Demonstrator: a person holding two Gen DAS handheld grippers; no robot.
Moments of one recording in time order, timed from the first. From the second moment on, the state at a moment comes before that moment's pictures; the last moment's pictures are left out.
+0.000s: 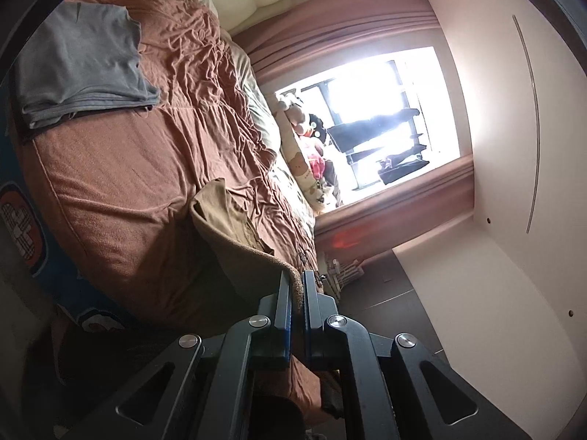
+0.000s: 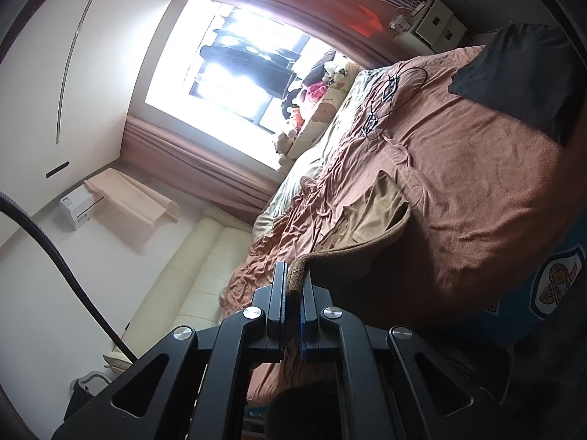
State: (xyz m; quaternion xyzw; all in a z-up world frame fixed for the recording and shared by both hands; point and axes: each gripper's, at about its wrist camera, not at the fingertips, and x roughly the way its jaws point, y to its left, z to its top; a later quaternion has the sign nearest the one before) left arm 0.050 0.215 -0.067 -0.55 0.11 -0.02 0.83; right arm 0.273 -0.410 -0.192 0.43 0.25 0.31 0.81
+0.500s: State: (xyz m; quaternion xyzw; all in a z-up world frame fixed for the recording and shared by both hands) left arm 0.145 0.243 -0.050 -0.55 0.12 -0.01 0.83; right arm 0.367 -0.374 -0.184 0.44 0.26 0.30 0.80
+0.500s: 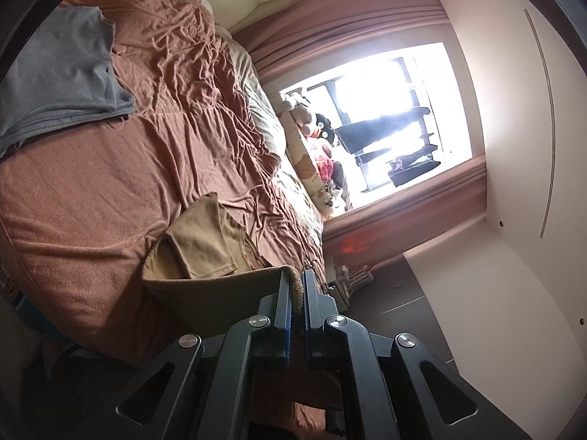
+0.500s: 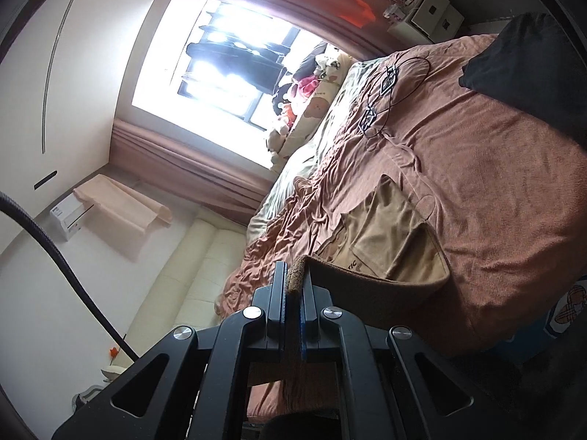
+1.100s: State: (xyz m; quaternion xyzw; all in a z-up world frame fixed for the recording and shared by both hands) left arm 0.281 0.278 -0.068 -0.54 0.18 0.04 0.82; right arm 0.496 -0.328 -0.187 0.47 0.30 0.26 0.79
